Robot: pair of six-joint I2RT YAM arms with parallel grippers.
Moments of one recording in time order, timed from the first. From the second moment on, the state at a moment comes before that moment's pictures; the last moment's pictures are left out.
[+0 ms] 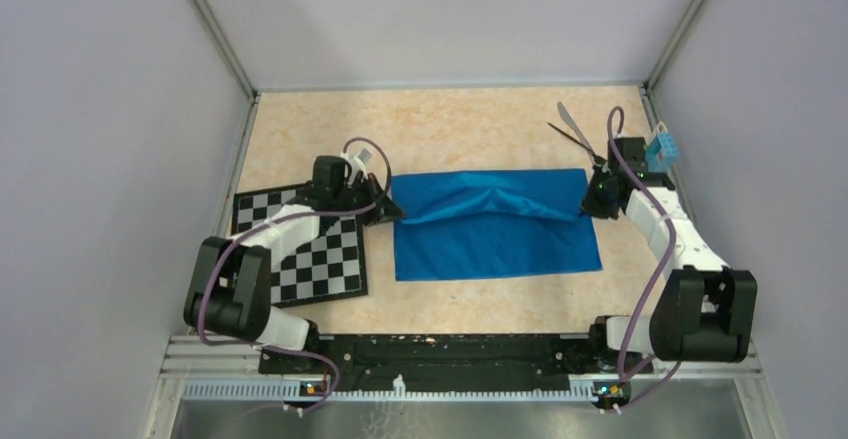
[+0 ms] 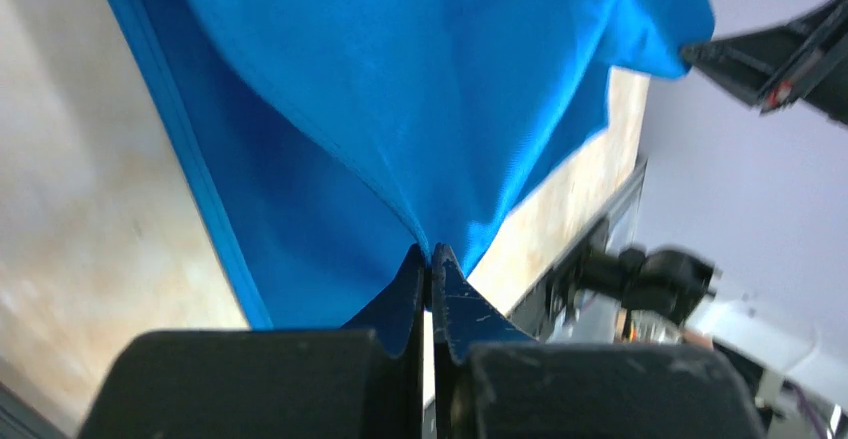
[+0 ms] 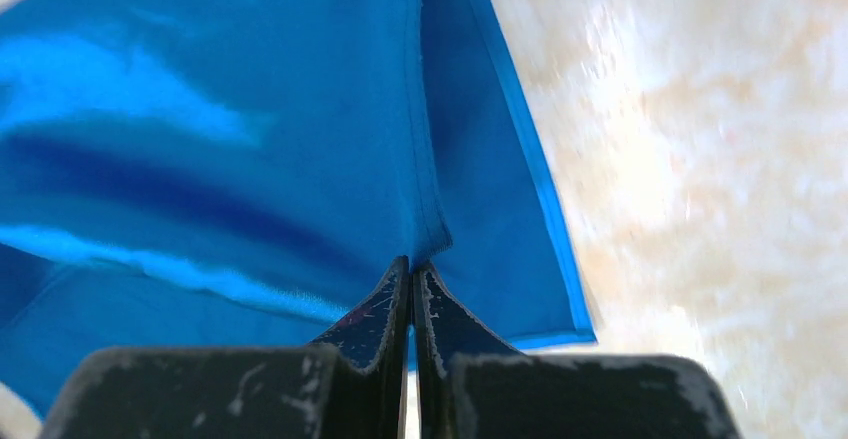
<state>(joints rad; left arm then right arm) -0.21 1.48 0.77 0.01 0.68 -0.69 -0.02 1.34 0.97 -0.65 -0.02 0.38</state>
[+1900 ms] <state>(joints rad) -0.36 1.30 0.46 -0.14 0.52 -0.68 -0.02 1.20 0.60 -0.61 0.19 0.72</state>
